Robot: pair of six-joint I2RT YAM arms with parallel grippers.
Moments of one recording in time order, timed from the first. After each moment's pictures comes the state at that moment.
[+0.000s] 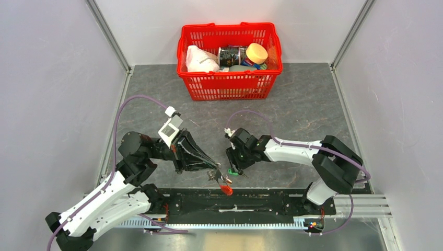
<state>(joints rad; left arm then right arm) -0.79 0.67 0.75 0.35 0.95 -0.72 0.95 1.59 0.85 -0.36 -0.11 0.45</state>
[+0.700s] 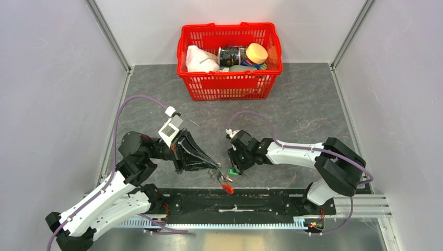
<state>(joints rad) -0.79 0.67 0.75 0.35 0.95 -0.72 0.96 1.56 0.81 -0.31 -0.07 0.46</state>
